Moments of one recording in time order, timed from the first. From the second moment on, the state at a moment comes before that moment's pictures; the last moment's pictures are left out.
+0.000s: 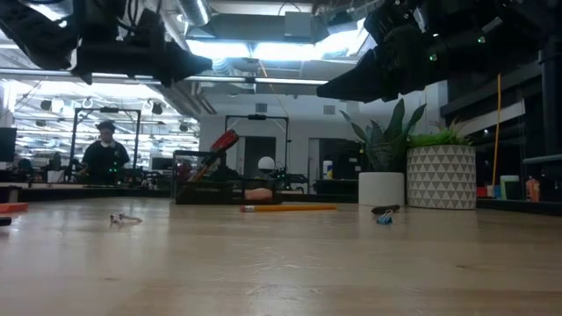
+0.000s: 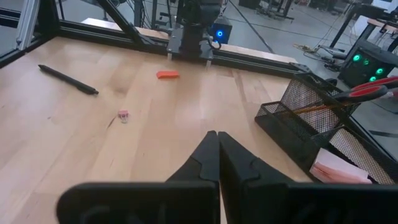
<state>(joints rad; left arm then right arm) 0.66 0.92 0.29 0.75 0.32 0.03 0.07 1.45 0.53 0.68 0.14 -0.17</state>
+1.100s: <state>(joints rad) 0.06 0.88 0.29 0.14 0.02 -0.16 0.07 1.45 0.53 0.66 0.16 -0.16</state>
